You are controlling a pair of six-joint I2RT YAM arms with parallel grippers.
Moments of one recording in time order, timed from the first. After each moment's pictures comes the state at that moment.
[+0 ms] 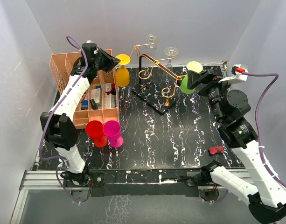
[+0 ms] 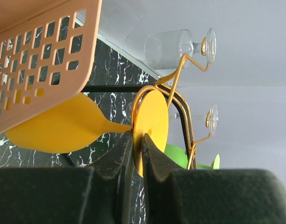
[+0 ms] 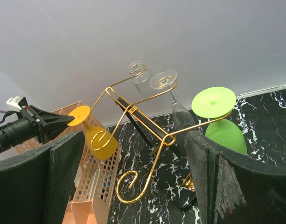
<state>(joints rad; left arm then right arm) -0.21 1.78 1.73 -0.36 0.18 -1.03 0.46 0.82 1.14 -0.16 0.35 0.41</state>
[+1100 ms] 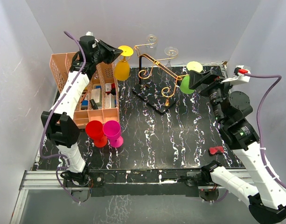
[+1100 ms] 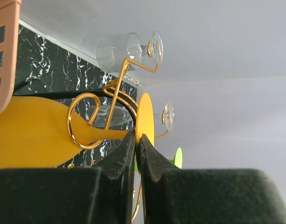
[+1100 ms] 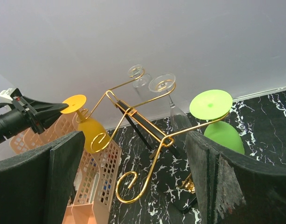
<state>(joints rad) -0.21 1.81 1.84 -0.32 0.26 -1.11 0.46 0.80 1.13 -0.16 0.36 0.41</state>
